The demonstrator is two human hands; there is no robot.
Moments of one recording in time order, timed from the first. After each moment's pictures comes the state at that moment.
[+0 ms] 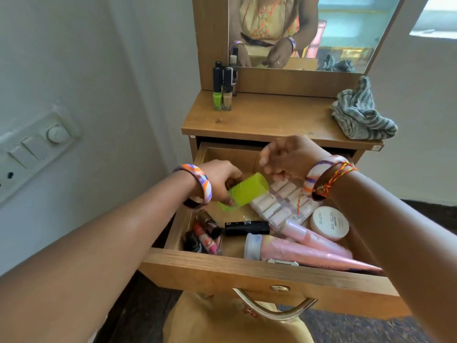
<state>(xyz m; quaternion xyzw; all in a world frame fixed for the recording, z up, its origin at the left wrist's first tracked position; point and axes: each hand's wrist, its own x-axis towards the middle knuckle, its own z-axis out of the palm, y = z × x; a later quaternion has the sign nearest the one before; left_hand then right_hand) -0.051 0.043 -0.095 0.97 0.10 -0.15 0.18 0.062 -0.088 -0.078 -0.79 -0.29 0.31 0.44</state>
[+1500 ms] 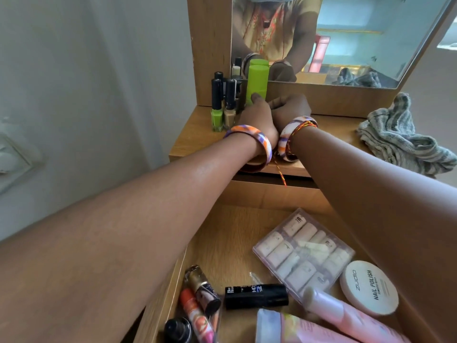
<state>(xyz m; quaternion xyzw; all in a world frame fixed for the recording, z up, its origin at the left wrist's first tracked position) 0.087 0.066 -0.058 0.91 0.31 0.14 0.26 0.160 0.036 -0.064 -0.87 -0.22 0.02 0.44</state>
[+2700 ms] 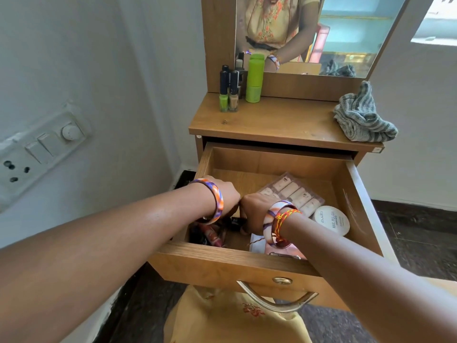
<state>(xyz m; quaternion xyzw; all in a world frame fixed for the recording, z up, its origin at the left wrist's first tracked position) -0.061 0.019 -0.110 0.95 0.10 -0.29 -0.08 -0.011 -0.074 -0.121 -0.84 -0.49 0.25 -0.02</state>
